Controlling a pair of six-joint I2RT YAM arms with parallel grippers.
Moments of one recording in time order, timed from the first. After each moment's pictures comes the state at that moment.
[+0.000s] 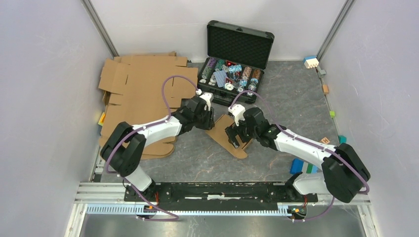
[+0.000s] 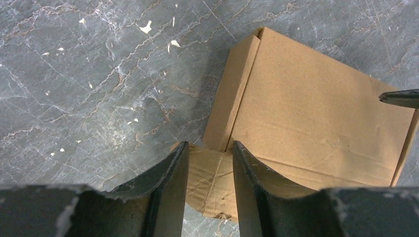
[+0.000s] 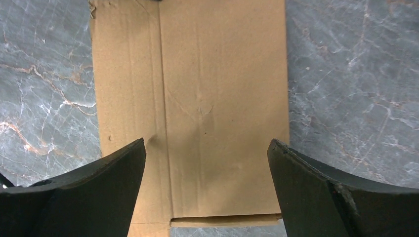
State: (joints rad) left arm -0.67 1.63 0.94 -0.09 0.03 -0.35; right arm 0.69 1.30 0.69 -0.14 -0.09 -0.03
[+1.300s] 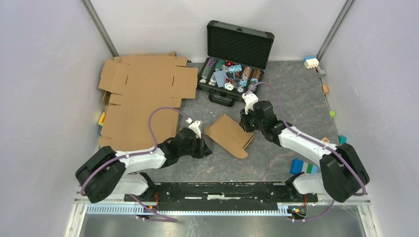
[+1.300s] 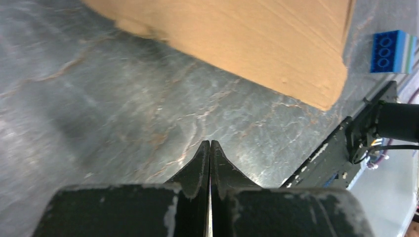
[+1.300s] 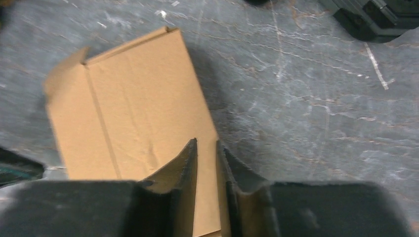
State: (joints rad) left arm -0.80 1.26 0.40 0.20 0.14 -0.68; right arm 0.55 1.31 0.68 0.00 -0.08 0.11
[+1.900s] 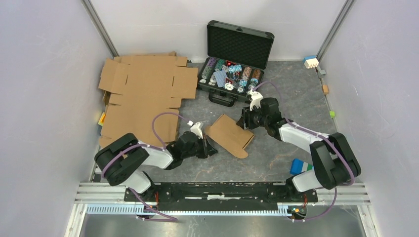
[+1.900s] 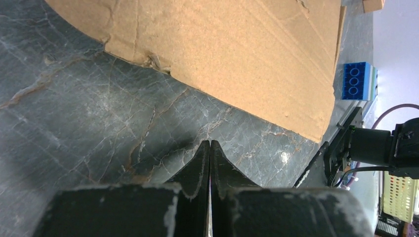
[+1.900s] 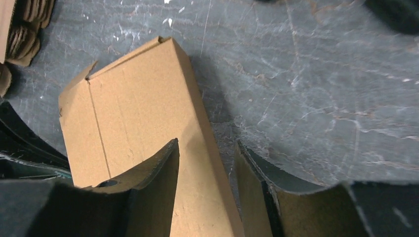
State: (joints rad) left arm -0.84 1.50 0.32 0.64 0.13 -0.84; right arm 0.40 1.43 0.66 0.14 -0.32 0.17
